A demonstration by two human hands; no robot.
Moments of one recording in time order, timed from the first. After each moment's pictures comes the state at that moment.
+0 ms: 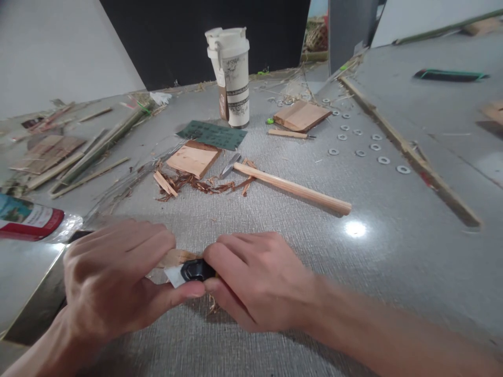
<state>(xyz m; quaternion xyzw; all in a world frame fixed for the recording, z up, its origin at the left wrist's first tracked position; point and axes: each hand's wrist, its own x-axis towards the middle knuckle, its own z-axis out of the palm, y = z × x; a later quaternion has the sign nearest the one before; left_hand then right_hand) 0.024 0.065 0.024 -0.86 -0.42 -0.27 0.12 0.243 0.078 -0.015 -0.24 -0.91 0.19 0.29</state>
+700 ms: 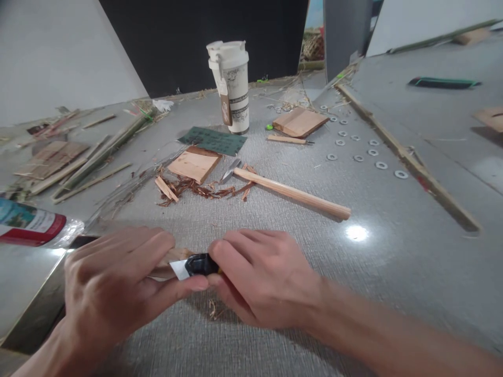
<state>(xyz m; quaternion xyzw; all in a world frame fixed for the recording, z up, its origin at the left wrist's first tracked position) 0.026 0.061 0.023 -0.84 -0.46 -0.26 0.15 0.246 0.084 -0.011 -0.26 -0.91 0.10 0.31</state>
